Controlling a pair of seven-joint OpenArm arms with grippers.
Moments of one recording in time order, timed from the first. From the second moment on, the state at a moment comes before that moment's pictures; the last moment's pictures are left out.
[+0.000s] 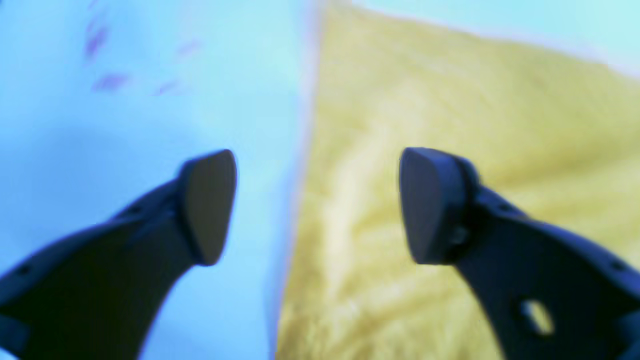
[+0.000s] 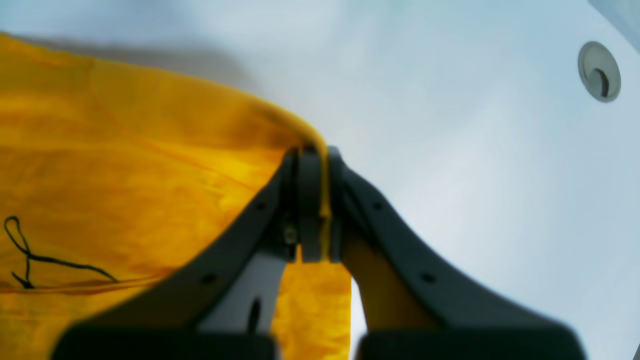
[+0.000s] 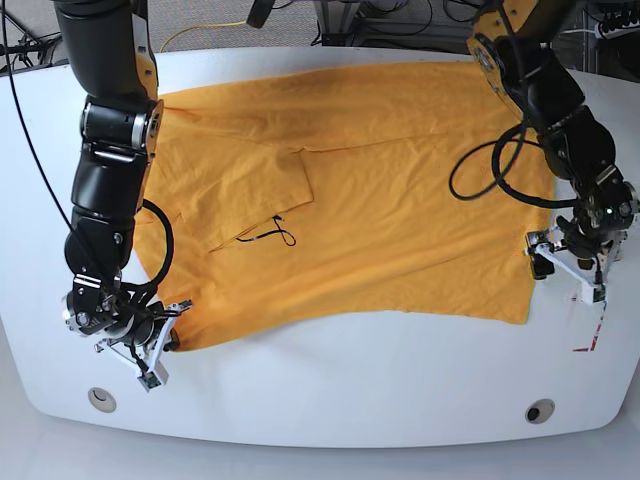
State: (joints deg) left arm -18.5 -8.1 -36.3 82.0 -2.4 -29.0 56.0; right arm 37.3 15.4 9.2 58.5 2.2 41.1 -47.9
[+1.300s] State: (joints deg) left arm -31.9 -11.0 -37.6 43.4 -2.7 -28.1 41.4; right arm 36.1 15.7 9.5 58.5 2.3 41.1 -48.0
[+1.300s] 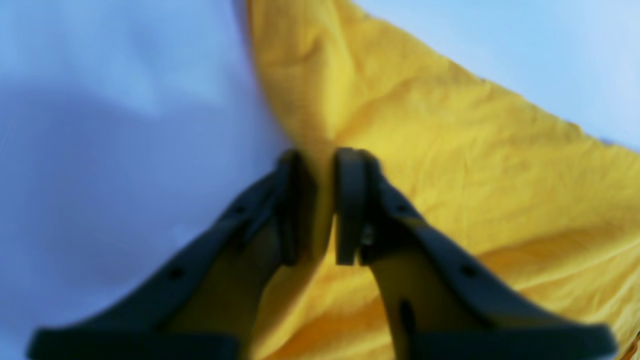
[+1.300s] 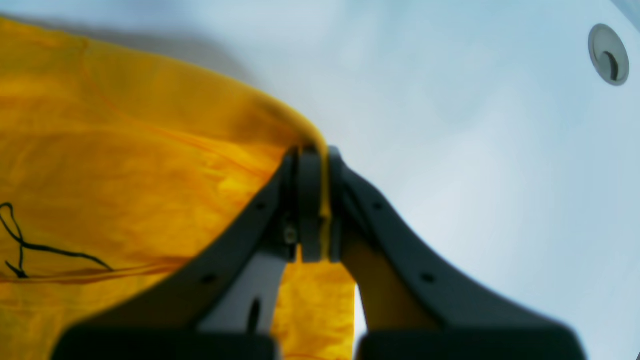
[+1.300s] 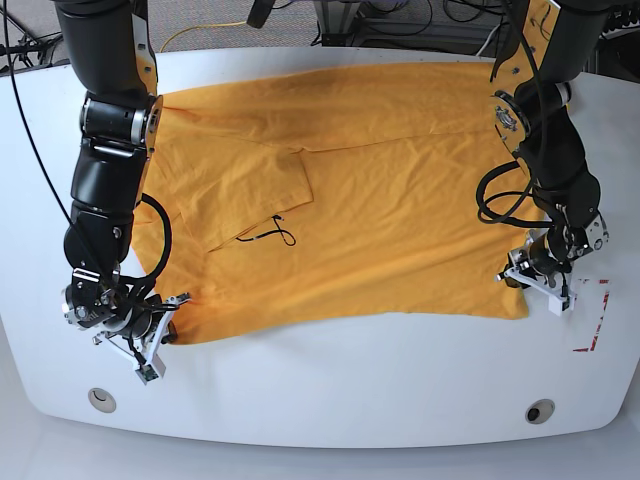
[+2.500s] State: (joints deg) left arm -12.1 -8.8 -32.3 87.5 -2.7 -43.0 52.0; right arm 17.5 15.9 9.6 103.1 3.3 41.2 -71.3
